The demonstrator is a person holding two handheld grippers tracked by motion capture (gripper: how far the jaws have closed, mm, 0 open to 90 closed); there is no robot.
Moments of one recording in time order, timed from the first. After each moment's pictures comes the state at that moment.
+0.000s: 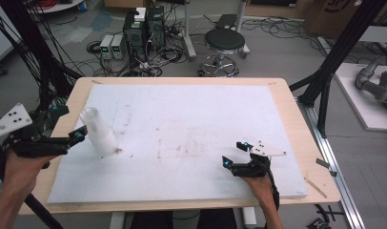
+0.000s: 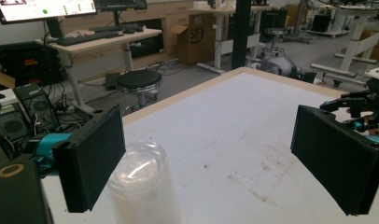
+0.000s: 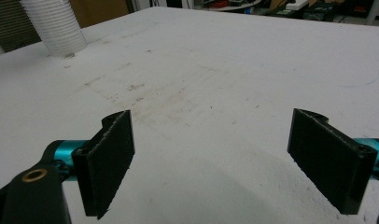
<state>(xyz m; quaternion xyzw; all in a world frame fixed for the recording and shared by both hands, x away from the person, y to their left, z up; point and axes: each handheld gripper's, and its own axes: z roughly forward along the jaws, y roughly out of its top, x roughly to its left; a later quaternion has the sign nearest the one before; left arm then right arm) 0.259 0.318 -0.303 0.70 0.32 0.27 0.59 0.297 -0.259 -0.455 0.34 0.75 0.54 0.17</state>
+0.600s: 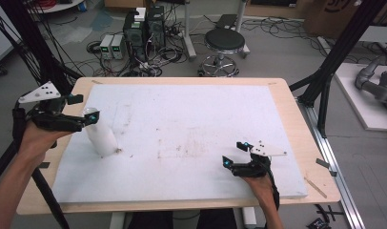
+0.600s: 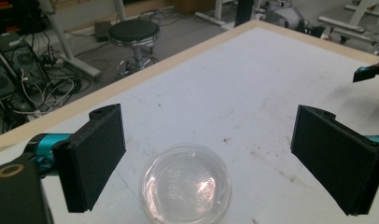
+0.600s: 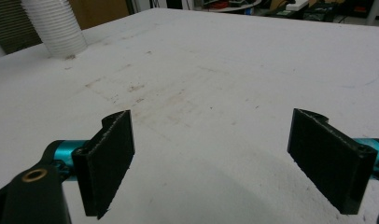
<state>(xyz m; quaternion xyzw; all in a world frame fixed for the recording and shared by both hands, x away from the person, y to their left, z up) 0.329 0.311 -0.311 0.76 0.35 0.21 0.51 0.297 -0.260 -0.455 0.34 0.75 0.54 0.17</state>
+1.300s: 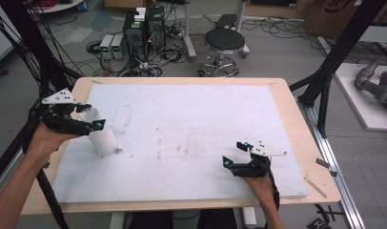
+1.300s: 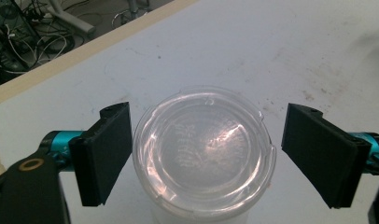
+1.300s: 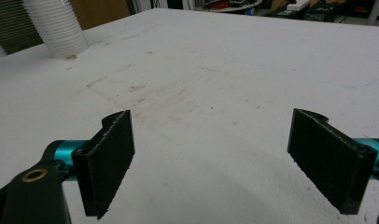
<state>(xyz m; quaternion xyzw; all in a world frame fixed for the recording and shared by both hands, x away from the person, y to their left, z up) 0.342 0.306 -0.334 0.80 0.36 0.18 0.44 0.298 -0.260 -0.455 0.34 0.75 0.54 0.17</state>
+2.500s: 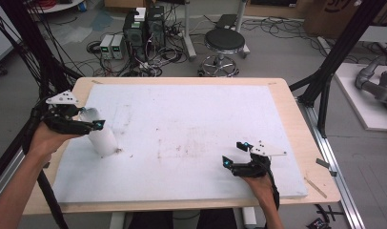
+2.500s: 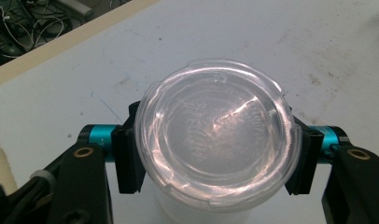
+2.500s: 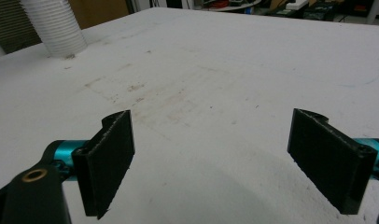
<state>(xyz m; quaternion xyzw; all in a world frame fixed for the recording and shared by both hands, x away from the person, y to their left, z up) 0.344 0.306 -0.338 0.81 0.37 0.17 0.41 0.298 -0.259 -0.455 0.34 0.75 0.54 0.17</state>
